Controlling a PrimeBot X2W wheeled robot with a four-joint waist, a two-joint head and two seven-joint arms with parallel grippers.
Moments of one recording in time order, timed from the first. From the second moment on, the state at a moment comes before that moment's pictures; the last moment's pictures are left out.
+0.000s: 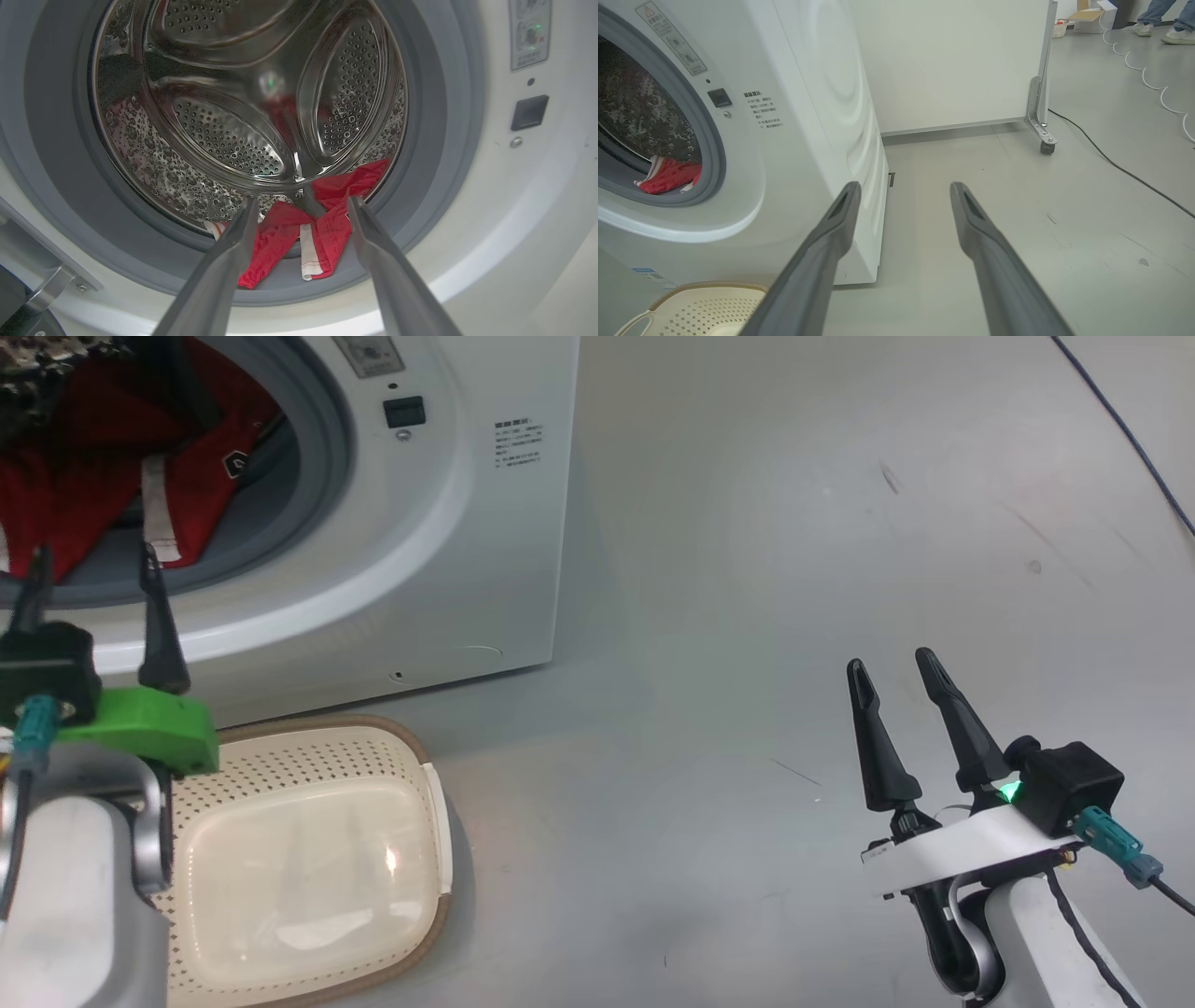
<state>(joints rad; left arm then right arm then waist) -0.36 0.15 0.01 0.19 -0.09 0.10 -0.08 -0.11 -0.11 0.24 0.11 0.42 0.12 -0.25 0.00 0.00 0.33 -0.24</state>
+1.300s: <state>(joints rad) -0.77 0.39 0.19 0.55 0.20 0.12 0.36 -0.23 -0.06 0.29 0.13 0.48 0.12 -0.25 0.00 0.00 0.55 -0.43</state>
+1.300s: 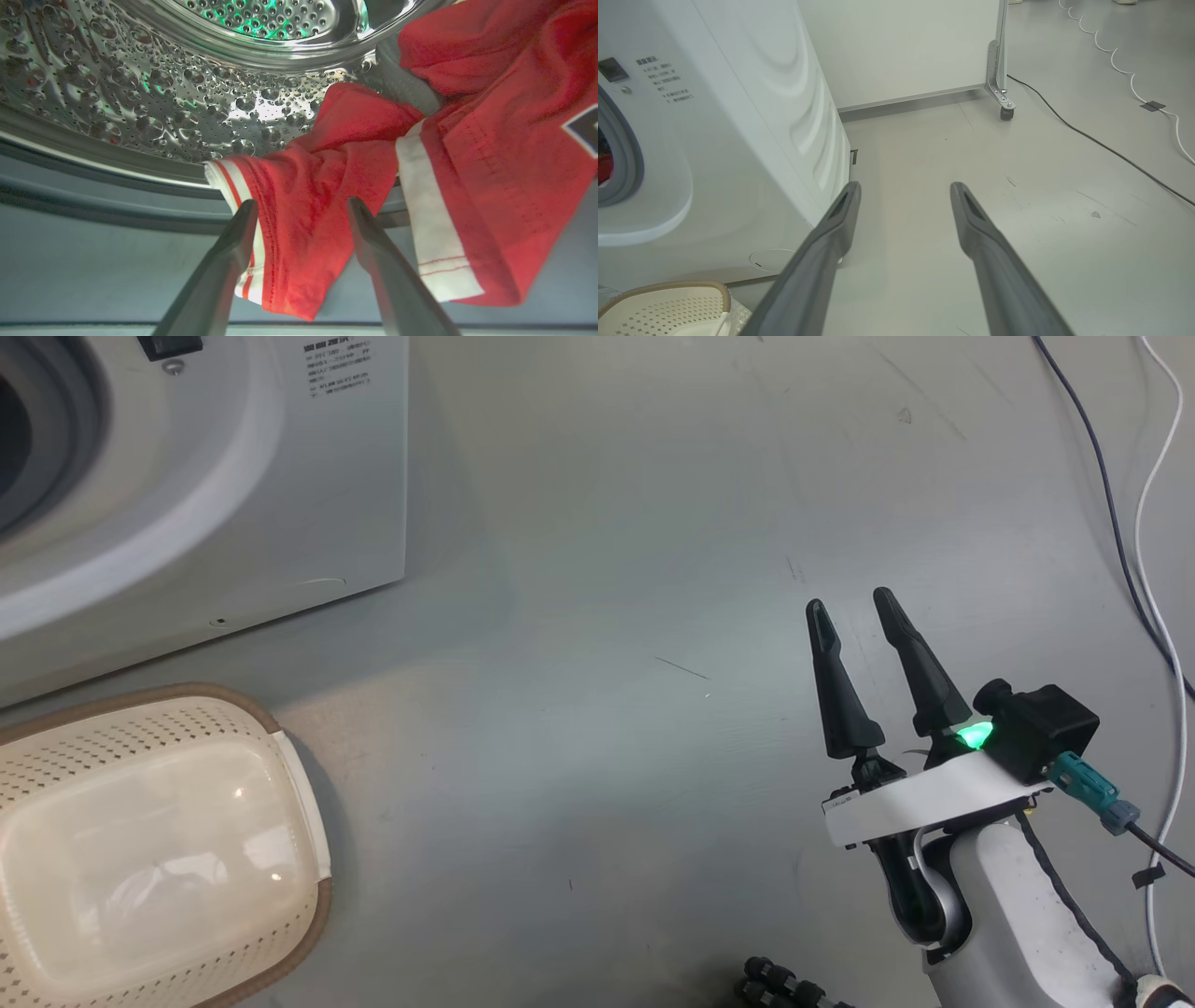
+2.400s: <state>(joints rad) -0.87 0.42 0.25 0.62 0.31 0.12 0.42 -0.26 -0.06 0.31 0.13 0.48 0.12 -0.25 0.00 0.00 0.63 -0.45</state>
